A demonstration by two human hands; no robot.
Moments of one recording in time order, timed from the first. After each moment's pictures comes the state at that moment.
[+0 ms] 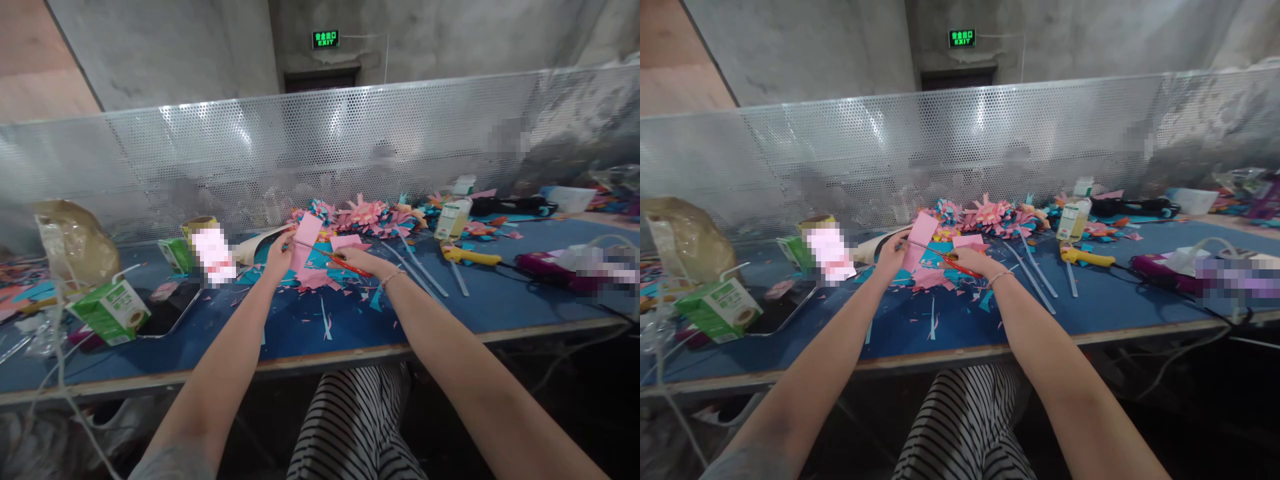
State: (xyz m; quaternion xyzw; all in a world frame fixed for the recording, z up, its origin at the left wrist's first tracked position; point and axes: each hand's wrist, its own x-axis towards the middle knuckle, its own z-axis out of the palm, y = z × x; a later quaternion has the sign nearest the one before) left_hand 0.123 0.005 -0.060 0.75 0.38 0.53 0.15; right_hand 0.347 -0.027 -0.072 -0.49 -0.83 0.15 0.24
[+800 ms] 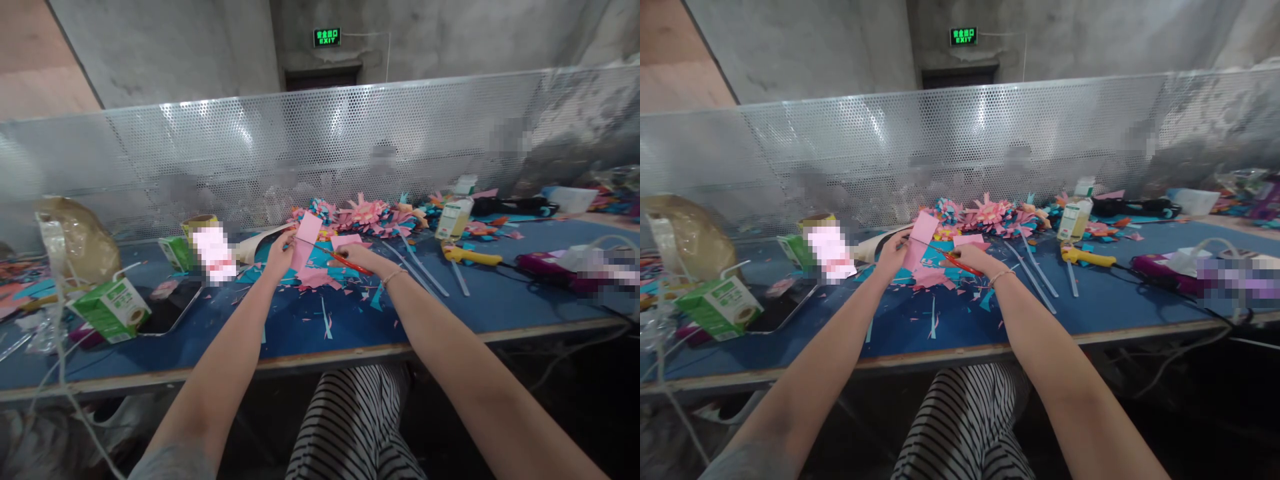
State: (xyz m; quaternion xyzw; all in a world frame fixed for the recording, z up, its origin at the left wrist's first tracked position) left_hand 0.123 0.006 -0.059 0.74 0.37 0.53 0.17; right_hand 0.344 -0.037 -0.063 -0.53 -0.81 0.10 0.23
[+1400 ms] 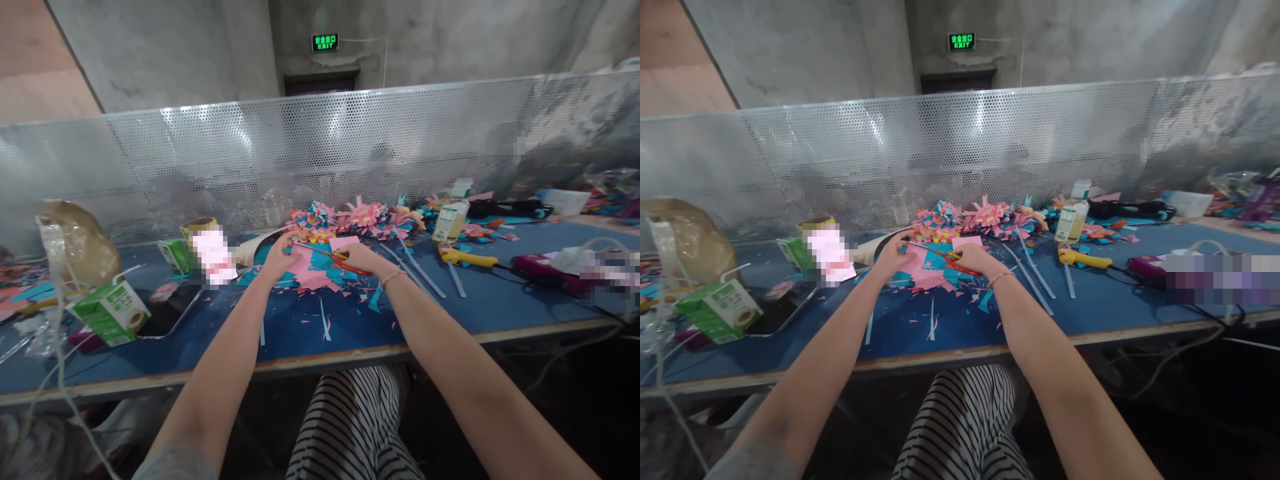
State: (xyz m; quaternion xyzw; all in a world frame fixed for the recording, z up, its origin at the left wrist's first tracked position) left_hand 0.118 -0.002 -0.053 0.78 0.32 0.48 0.25; right_hand 0.349 -0.035 -0.060 -0.55 -0.80 0.06 0.23
